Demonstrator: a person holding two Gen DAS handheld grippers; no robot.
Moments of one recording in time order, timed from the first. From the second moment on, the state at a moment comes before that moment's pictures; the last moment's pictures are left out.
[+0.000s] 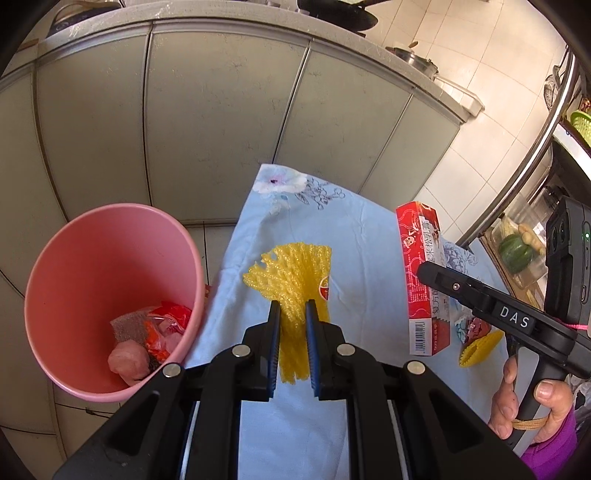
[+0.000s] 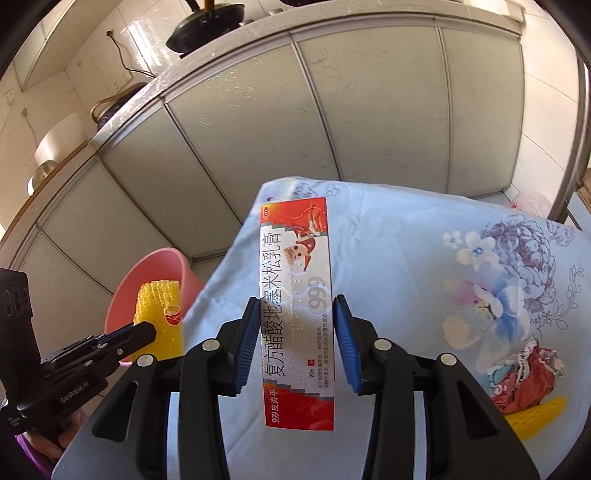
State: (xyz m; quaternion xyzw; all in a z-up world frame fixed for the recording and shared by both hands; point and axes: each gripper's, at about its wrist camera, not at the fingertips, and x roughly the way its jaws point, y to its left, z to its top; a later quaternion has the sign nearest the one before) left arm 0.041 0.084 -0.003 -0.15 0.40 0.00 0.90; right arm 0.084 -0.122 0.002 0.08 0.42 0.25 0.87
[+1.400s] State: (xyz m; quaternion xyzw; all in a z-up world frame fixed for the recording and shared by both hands) left arm -0.015 0.232 -0.014 -0.19 0.36 0.15 0.90; right arm 0.074 0.093 -0.003 0.04 0.41 0.39 0.82
